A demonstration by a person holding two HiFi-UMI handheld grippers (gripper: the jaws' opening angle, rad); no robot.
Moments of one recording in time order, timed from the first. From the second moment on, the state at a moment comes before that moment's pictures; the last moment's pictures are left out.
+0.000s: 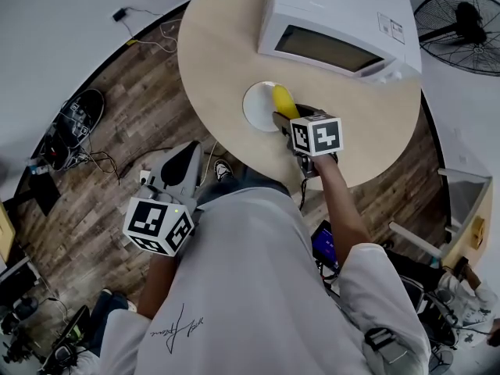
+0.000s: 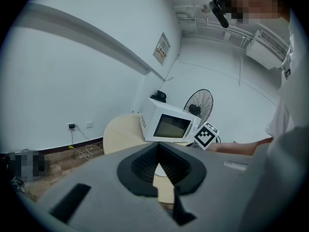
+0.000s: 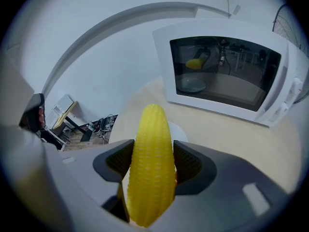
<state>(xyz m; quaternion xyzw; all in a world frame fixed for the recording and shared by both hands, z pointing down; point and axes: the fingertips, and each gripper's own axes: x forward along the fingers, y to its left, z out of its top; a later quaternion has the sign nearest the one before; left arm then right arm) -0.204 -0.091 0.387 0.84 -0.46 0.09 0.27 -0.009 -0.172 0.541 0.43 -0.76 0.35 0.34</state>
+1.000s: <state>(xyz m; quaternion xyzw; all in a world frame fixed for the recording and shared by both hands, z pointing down) -0.188 -0.084 0.380 0.86 -0.44 0.09 0.25 0.006 -0.153 0.496 0.46 -0.77 0.34 0.27</state>
